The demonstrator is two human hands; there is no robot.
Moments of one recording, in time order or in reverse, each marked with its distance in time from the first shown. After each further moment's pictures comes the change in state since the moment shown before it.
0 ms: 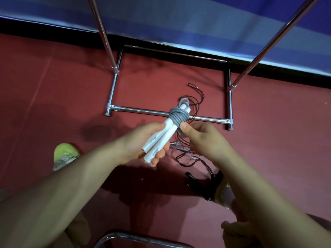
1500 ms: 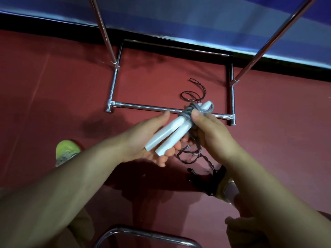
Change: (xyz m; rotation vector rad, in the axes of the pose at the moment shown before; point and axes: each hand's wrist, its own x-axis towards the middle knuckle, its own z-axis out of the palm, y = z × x) left_hand -0.017 0.011 0.010 -0.025 -0.123 0.074; right_hand -0.005 -0.007 0.003 0.467 -0.188 -0.156
